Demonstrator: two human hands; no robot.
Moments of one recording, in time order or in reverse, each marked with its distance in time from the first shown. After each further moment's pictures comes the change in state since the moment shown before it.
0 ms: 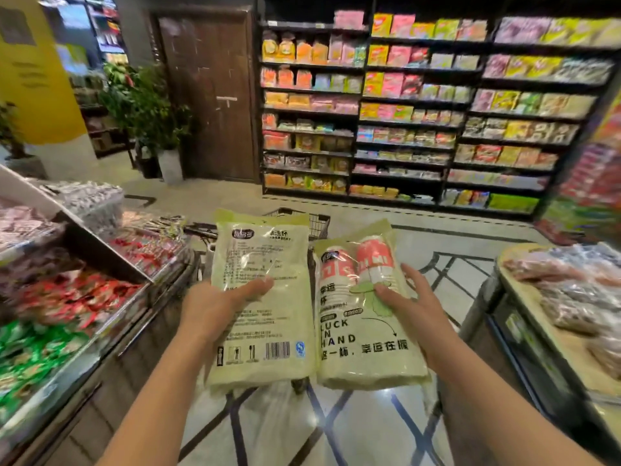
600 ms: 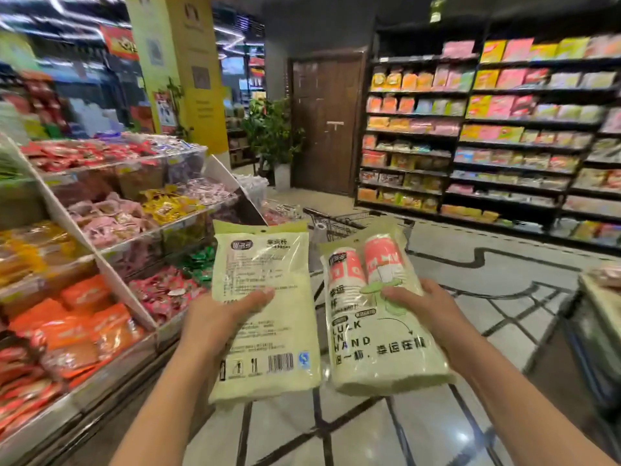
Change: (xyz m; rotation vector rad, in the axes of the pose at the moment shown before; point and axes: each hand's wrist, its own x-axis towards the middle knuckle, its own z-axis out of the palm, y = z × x) left_hand -0.410 -0.053 -0.153 -0.080 0.349 0.082; right_hand -0.337 -0.003 0.007 -0.046 -0.403 0.032
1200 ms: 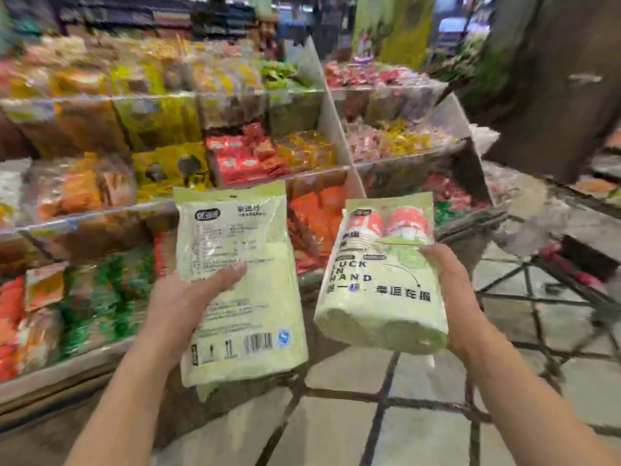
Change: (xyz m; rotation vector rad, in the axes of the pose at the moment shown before) left_hand -0.166 -0.096 -0.482 -0.005 0.599 -0.011; right_hand -0.123 0.087 0.463 0.271 -0.550 0.171
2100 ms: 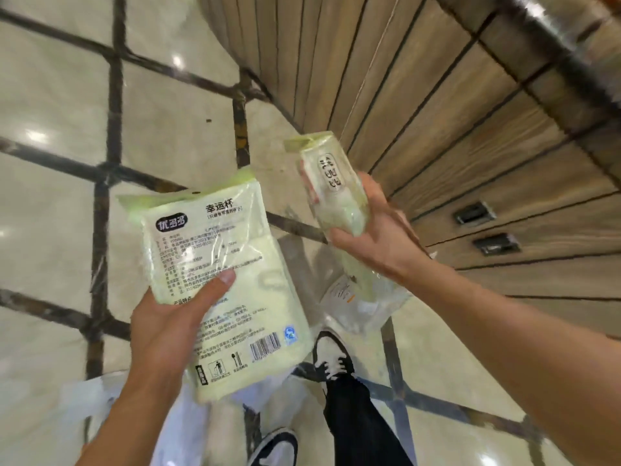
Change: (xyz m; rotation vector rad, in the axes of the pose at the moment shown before) left_hand -0.174 -0.657 -0.415 -0.420 1.477 -0.652; right_hand 0.003 0.854 0.459 -1.308 -1.628 -0.267
